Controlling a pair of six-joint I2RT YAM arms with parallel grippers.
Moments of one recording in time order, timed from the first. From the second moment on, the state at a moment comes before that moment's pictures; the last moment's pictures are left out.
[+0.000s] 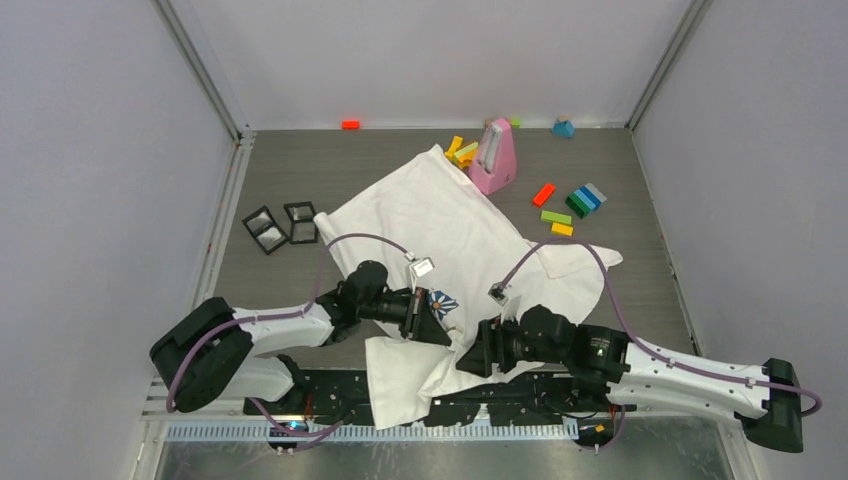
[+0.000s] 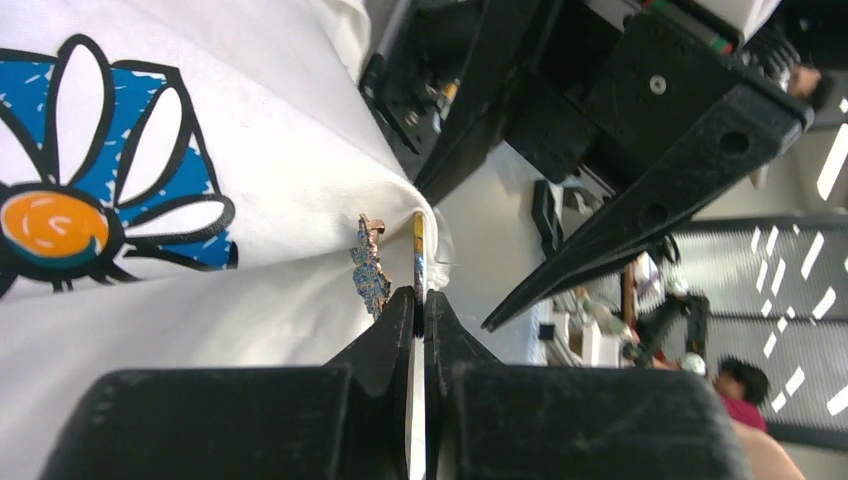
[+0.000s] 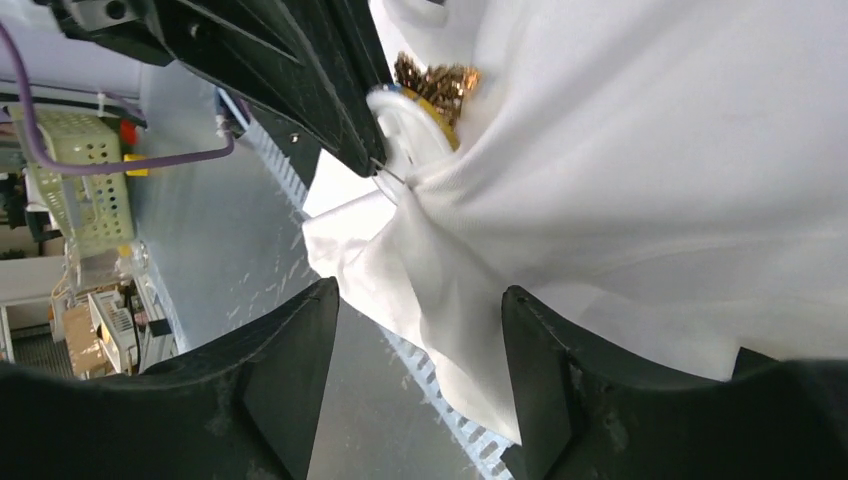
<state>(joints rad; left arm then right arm) -0.87 1.28 0.39 0.53 0.71 -0.87 1.19 0.62 0.35 -0.30 -0.06 0.89</state>
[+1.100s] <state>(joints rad) -0.86 1.34 0.42 0.61 1.04 -0.90 1.19 0.53 0.27 -0.11 -0.13 0.86</state>
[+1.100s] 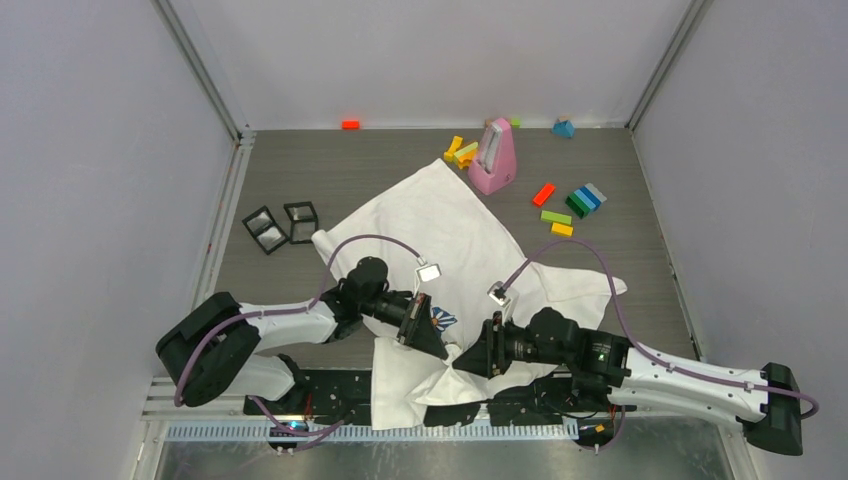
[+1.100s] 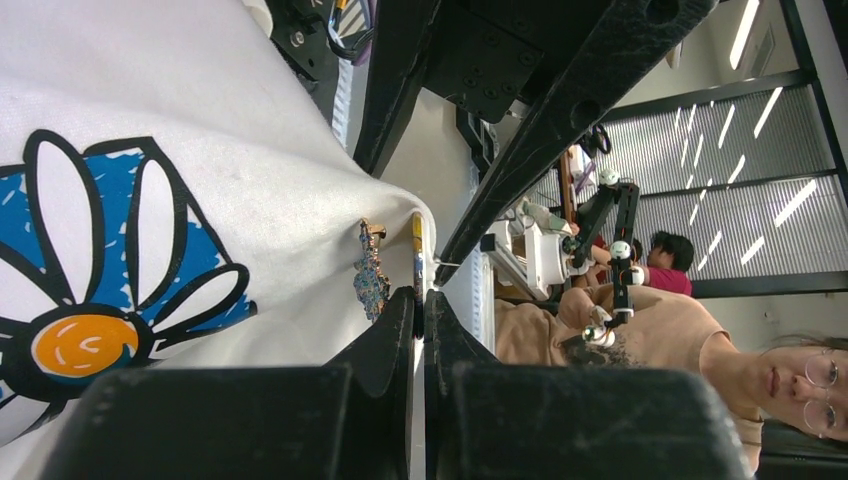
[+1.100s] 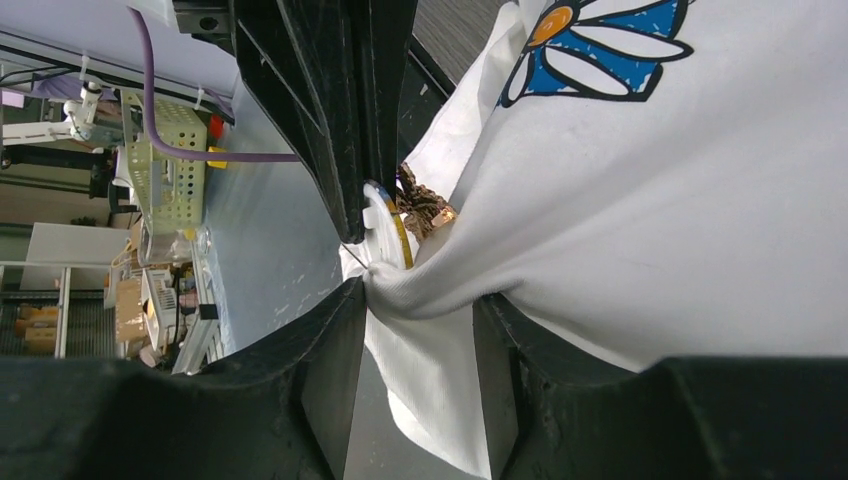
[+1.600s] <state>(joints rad) -0.86 1.34 0.42 0.70 1.06 -0.94 1.17 0.44 0.22 -0.03 -0.17 0.91</state>
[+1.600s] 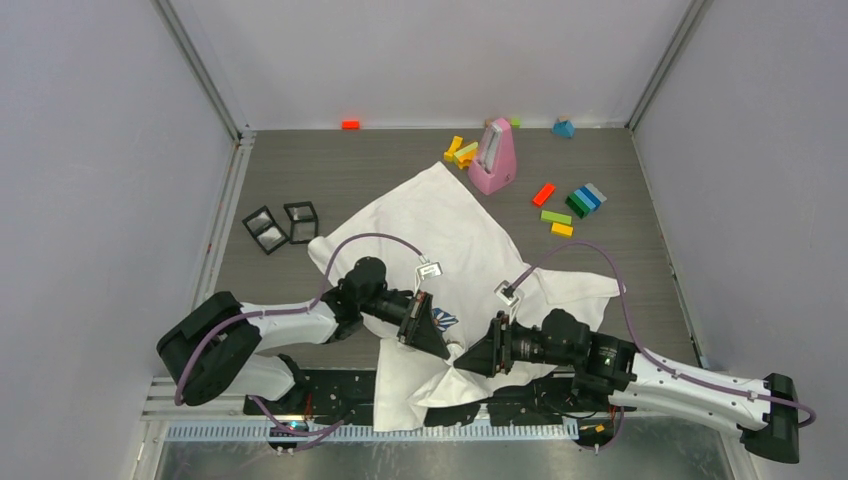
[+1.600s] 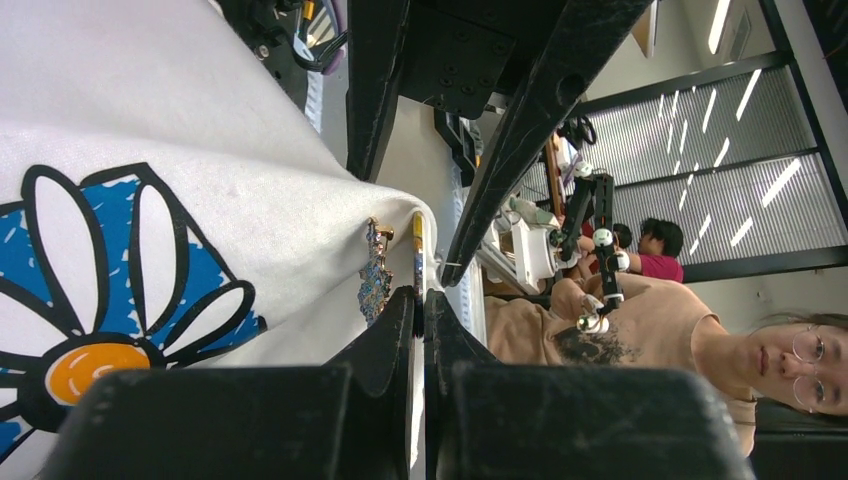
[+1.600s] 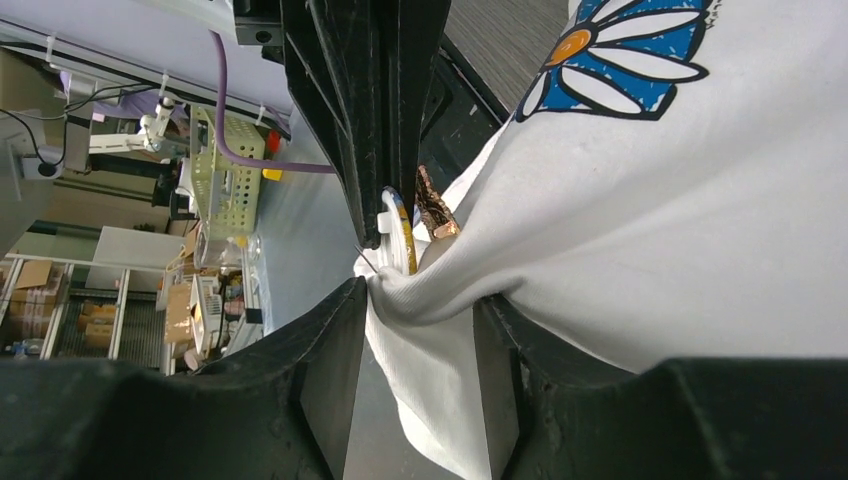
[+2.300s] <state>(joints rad) -0.88 1.34 0.42 0.77 1.08 -0.98 1.13 0.37 0.21 -0.04 -0.21 0.93</state>
